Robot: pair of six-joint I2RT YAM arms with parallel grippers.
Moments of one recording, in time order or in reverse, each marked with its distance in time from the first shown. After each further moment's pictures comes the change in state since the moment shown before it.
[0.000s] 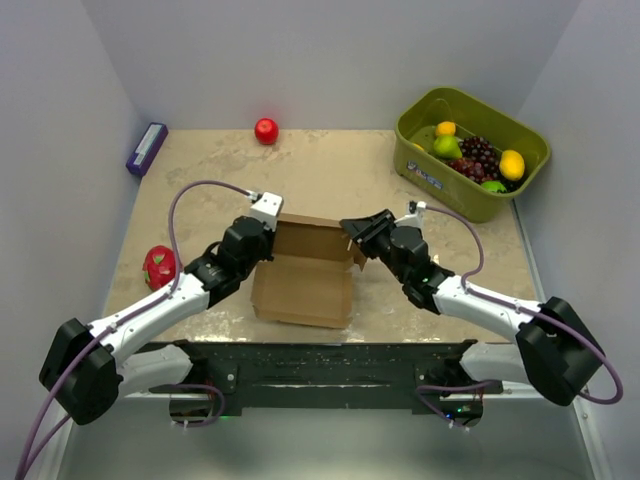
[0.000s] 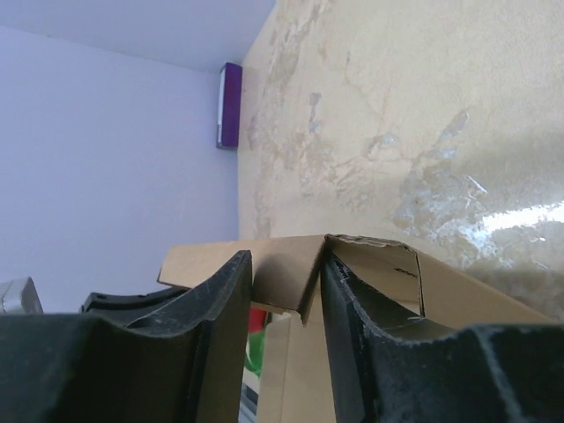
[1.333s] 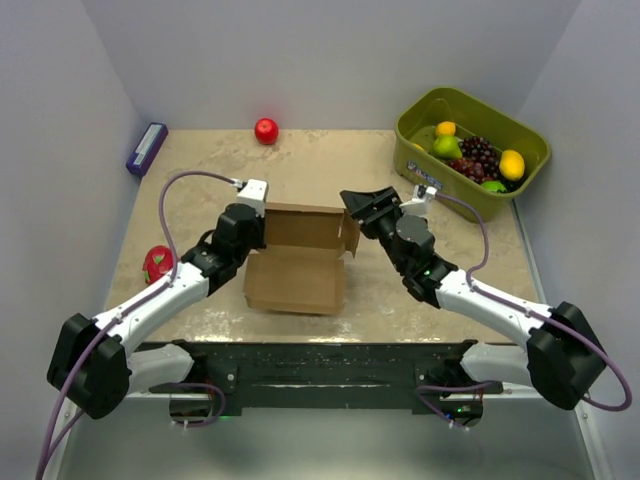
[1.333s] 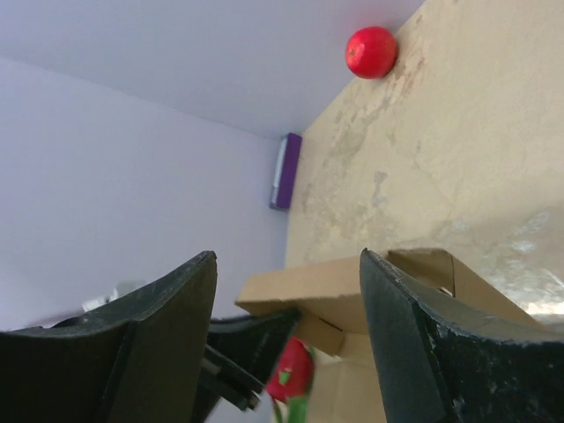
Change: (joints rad) left arm 0.118 0.053 0.055 -0.016 -0.005 -0.053; right arm 0.010 0.001 0.109 0.081 0.131 -0.039
